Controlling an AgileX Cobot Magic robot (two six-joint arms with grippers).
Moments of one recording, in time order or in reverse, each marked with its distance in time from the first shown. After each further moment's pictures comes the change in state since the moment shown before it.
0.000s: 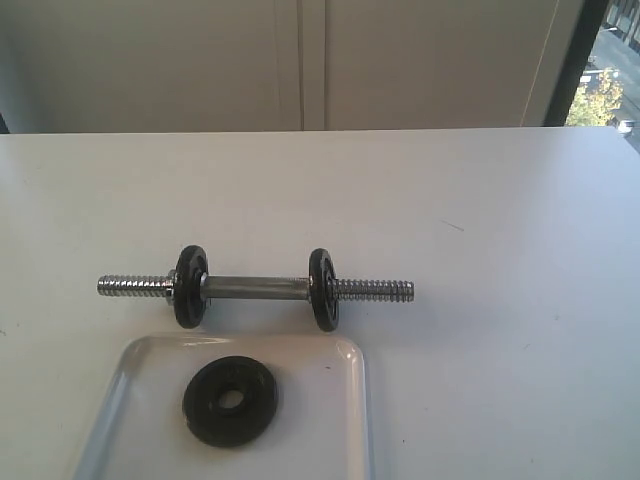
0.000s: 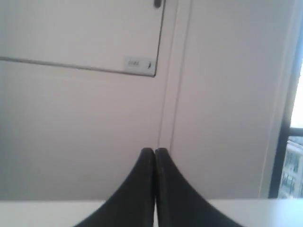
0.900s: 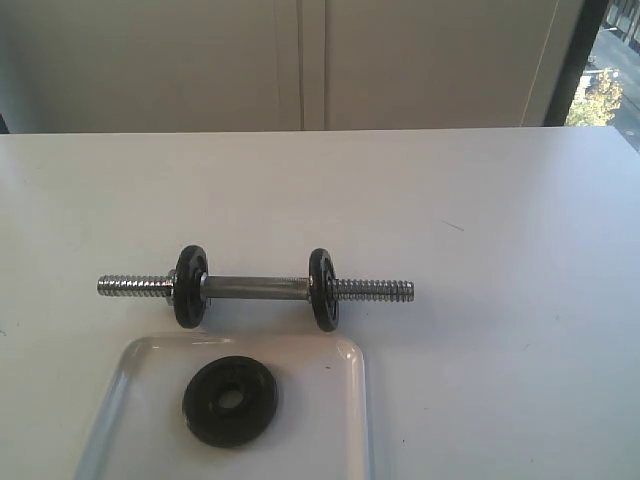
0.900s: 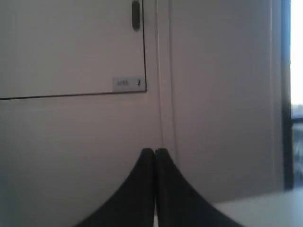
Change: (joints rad) left arm -0.007 0.180 -0.239 0.210 0.061 -0.026; right arm 0.000 0.000 0.000 0.000 0.000 0.000
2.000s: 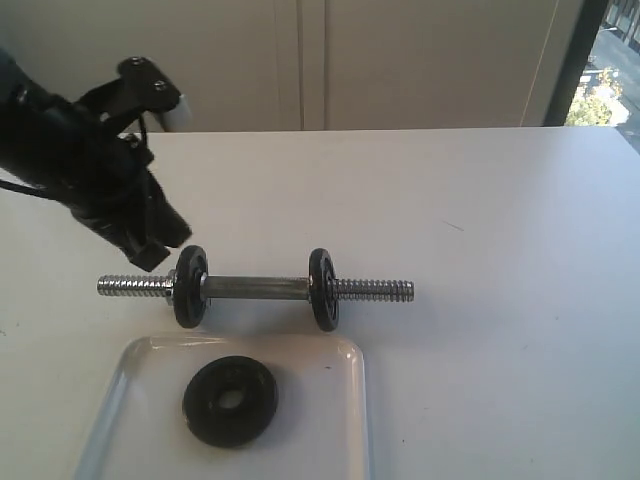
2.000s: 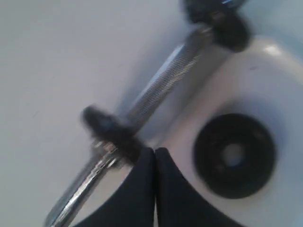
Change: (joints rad) left arm -0.382 0.985 -0.759 -0.996 1.212 1.414; right arm 0.000 0.000 0.000 0.000 0.000 0.000
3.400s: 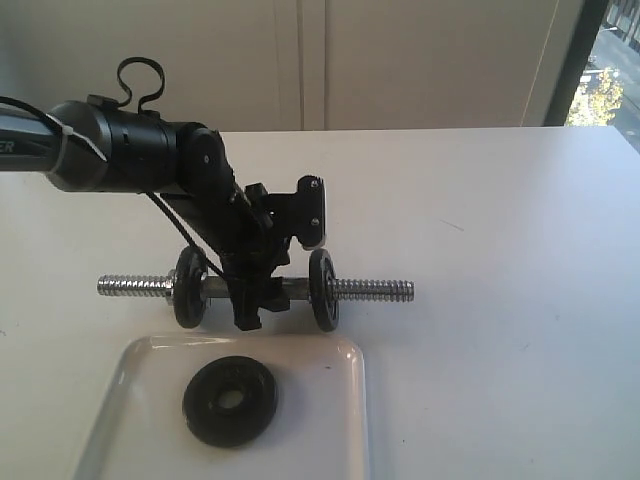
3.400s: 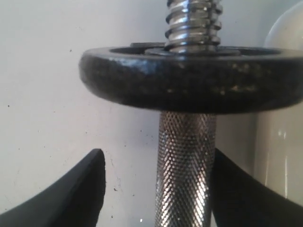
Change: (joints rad) left arm -0.189 0.522 -0.238 0.106 -0.226 0.400; right arm 0.000 0.000 0.000 0.000 0.000 0.000
